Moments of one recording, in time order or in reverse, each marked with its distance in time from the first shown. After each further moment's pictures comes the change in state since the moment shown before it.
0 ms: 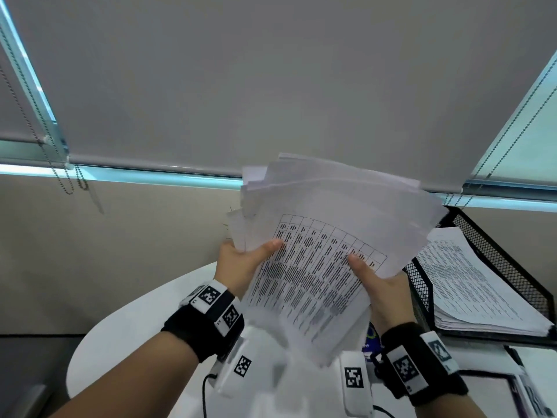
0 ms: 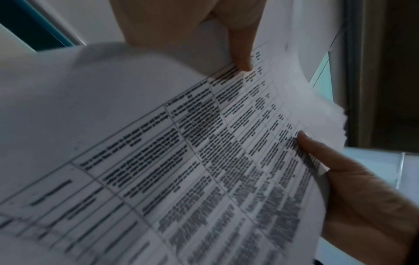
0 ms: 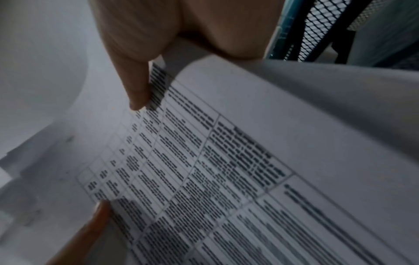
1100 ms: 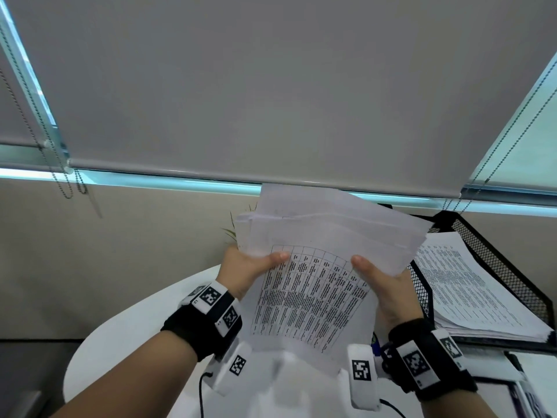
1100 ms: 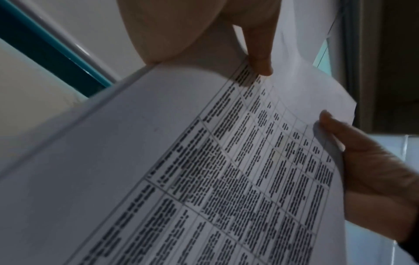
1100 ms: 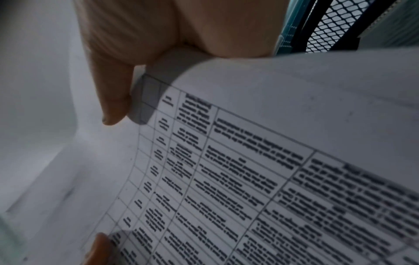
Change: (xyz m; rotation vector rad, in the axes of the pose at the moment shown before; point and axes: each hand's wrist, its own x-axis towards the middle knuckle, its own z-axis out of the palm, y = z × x) left_hand 0.007 0.002 -0.001 0.053 -0.159 0.005; right_hand 0.013 -0.006 -0.007 0.121 -0.129 -0.006
